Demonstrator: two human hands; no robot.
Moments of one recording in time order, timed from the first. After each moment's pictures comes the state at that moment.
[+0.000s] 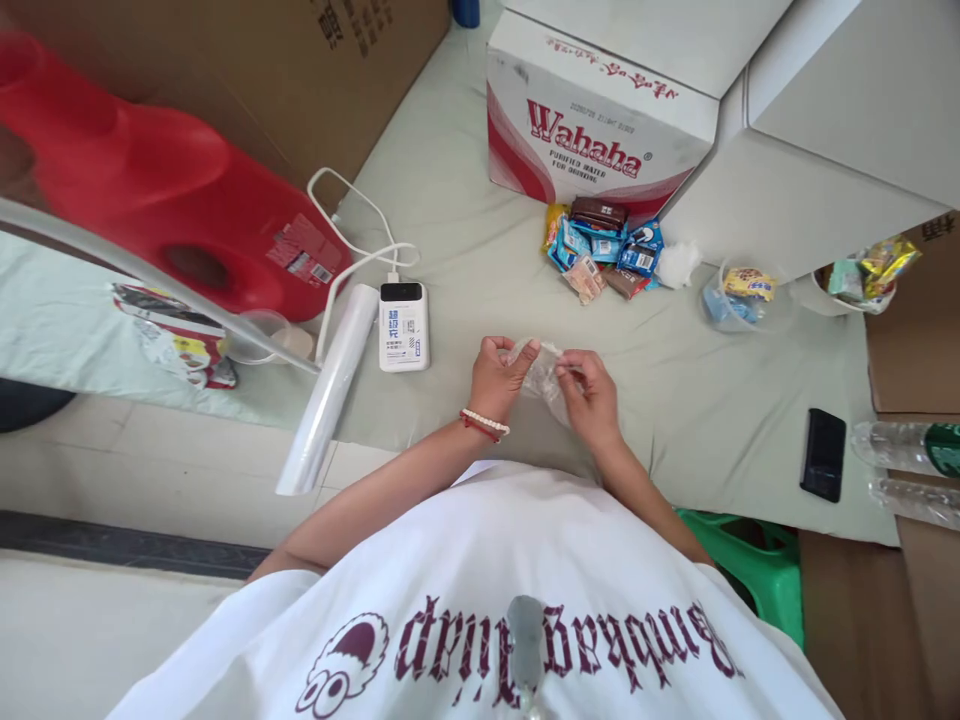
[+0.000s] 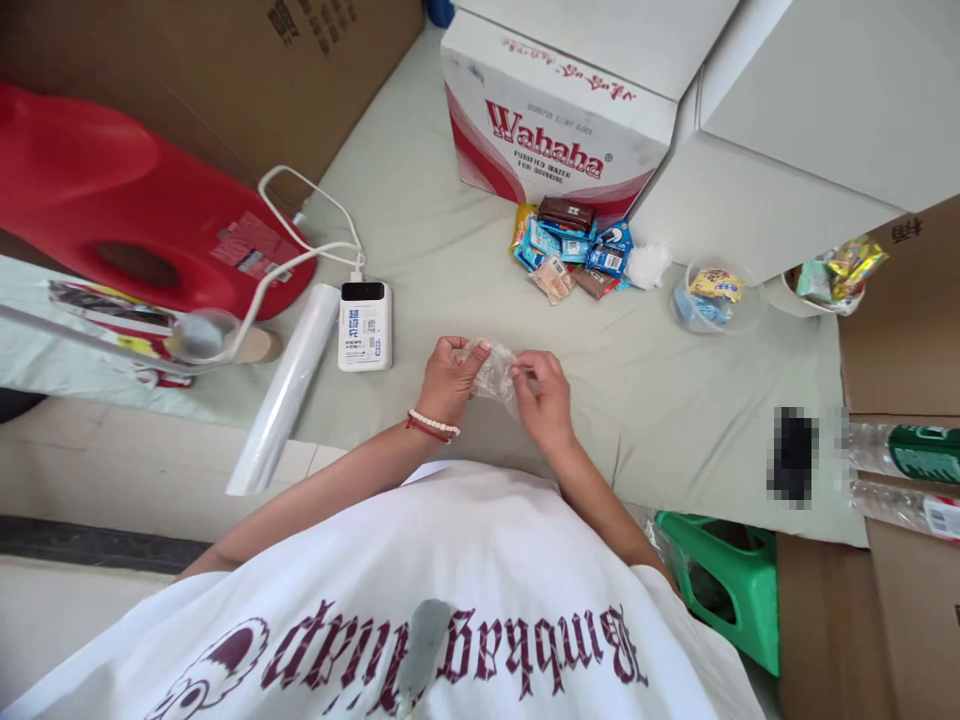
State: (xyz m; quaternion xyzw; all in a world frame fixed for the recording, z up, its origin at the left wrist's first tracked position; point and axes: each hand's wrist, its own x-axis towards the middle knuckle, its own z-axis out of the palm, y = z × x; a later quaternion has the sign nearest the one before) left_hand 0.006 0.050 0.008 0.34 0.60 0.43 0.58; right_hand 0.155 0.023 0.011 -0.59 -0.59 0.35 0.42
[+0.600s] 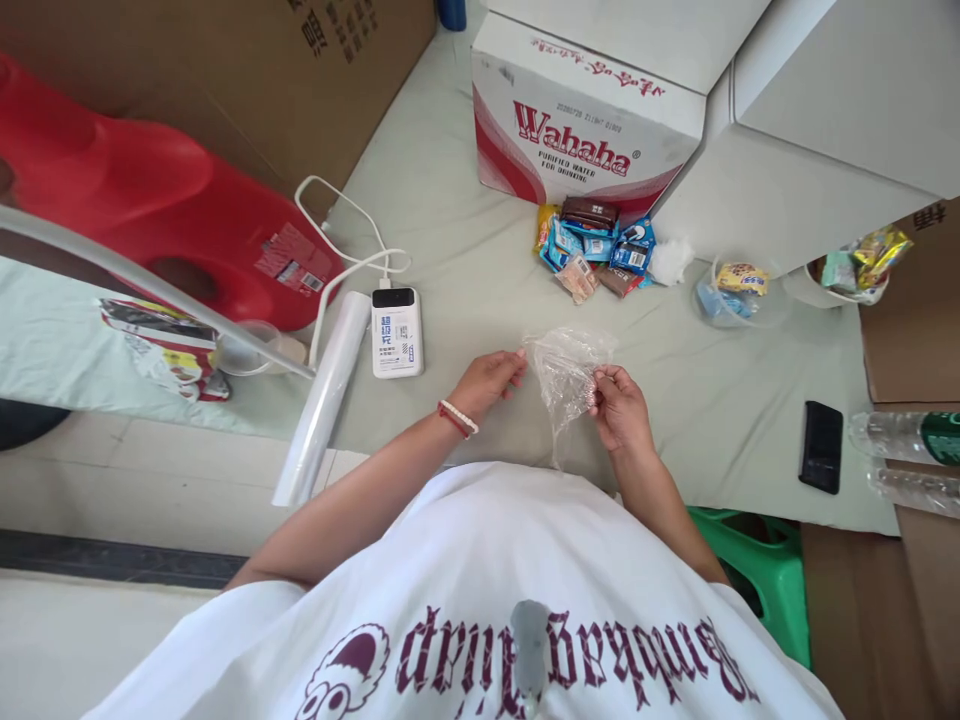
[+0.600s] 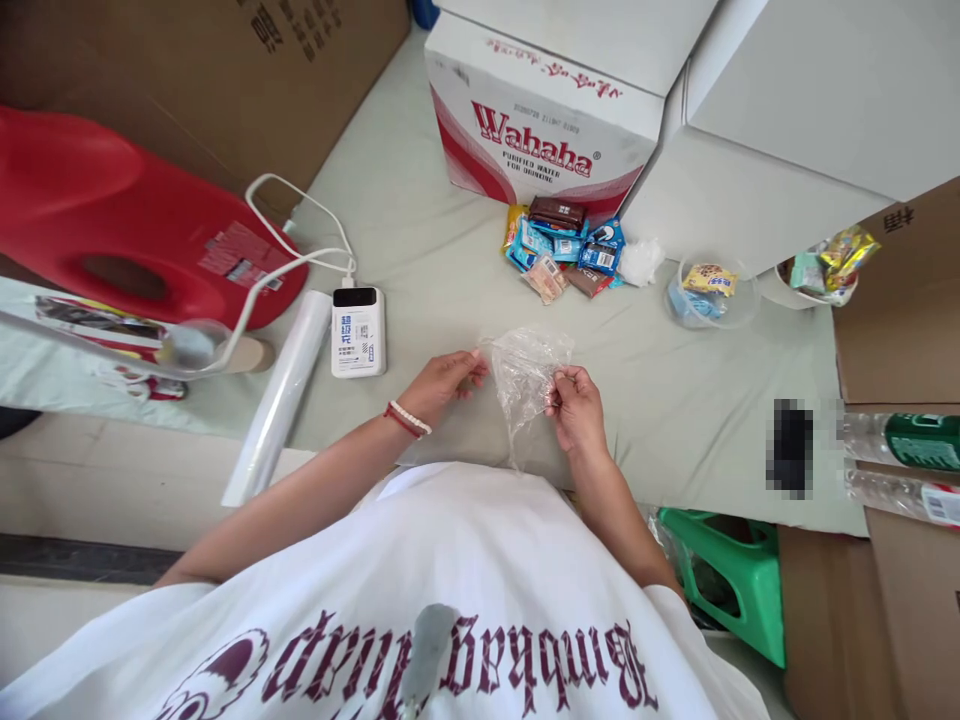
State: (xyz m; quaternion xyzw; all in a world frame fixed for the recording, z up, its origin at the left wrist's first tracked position) left_hand -0.021 0.060 0.008 0.37 0.55 0.30 0.68; right_hand 0.189 0.014 0.013 -0.62 -0.20 0.57 0.50
